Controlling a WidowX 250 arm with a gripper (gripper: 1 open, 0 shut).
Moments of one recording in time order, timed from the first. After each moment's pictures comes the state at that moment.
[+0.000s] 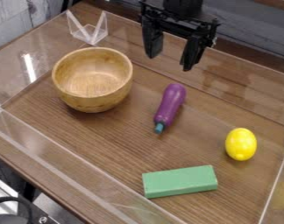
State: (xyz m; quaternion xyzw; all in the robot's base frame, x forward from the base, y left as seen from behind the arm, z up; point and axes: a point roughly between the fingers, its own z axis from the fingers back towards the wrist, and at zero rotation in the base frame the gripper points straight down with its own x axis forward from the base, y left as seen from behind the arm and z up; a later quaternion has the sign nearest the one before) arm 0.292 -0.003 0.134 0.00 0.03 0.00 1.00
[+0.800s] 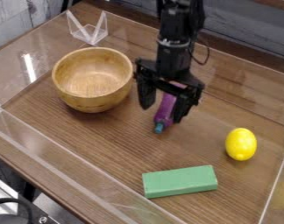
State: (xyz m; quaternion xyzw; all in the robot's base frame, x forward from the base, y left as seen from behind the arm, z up) arm 0.277 -0.005 0.055 -0.01 0.06 -0.01 1.00
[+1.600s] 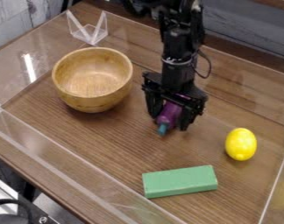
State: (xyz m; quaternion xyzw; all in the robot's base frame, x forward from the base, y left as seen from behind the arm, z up) arm 0.295 -0.008 0.026 -0.02 0.02 -0.01 1.00
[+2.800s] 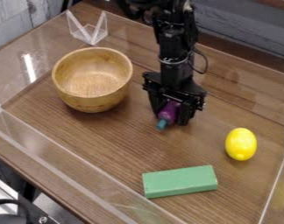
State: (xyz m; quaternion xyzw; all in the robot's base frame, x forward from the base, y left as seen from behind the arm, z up) arm 0.306 -0.003 0.022 -0.04 -0.01 0.00 1.00
